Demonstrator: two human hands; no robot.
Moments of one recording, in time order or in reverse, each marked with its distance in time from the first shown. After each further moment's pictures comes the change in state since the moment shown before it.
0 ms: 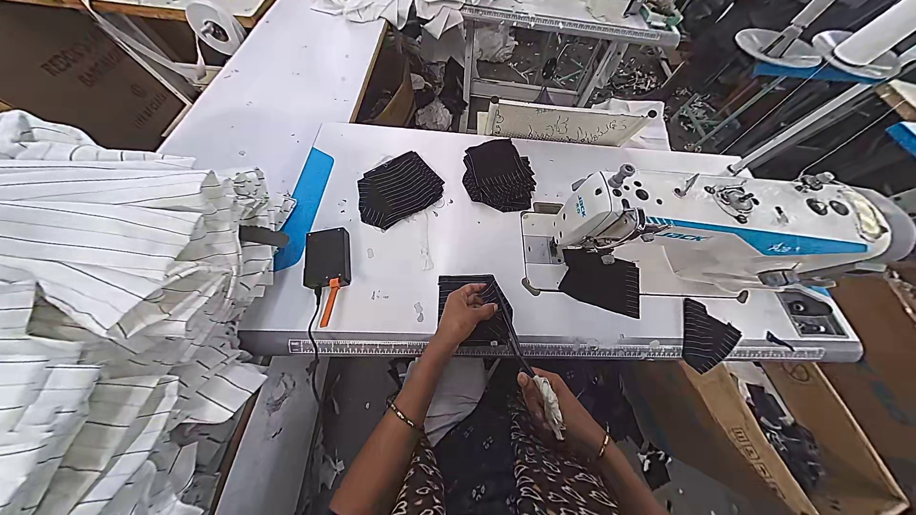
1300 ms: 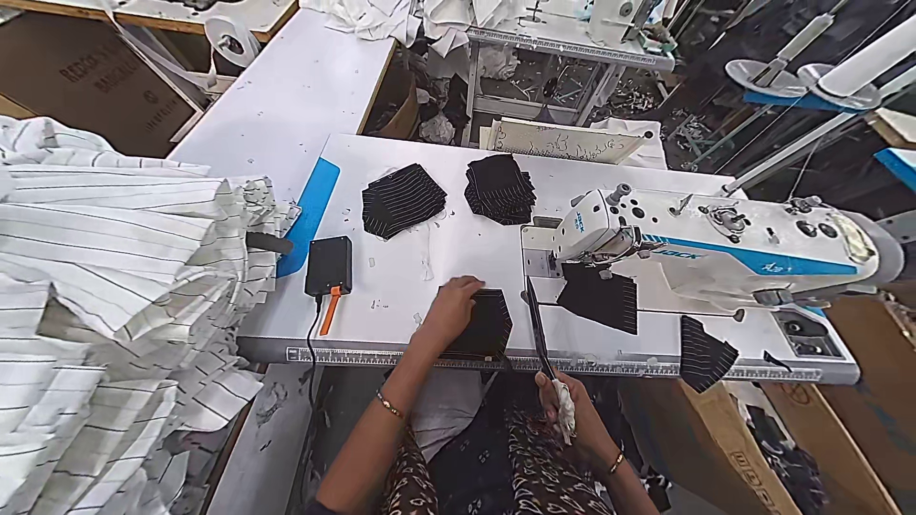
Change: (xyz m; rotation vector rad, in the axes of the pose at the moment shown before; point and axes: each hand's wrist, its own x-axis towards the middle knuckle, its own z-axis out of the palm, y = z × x) left_hand 0.015 0.024 -0.031 0.864 -0.146 0.368; right_hand -0.007 -0.010 -0.012 0.116 0.219 -0.140
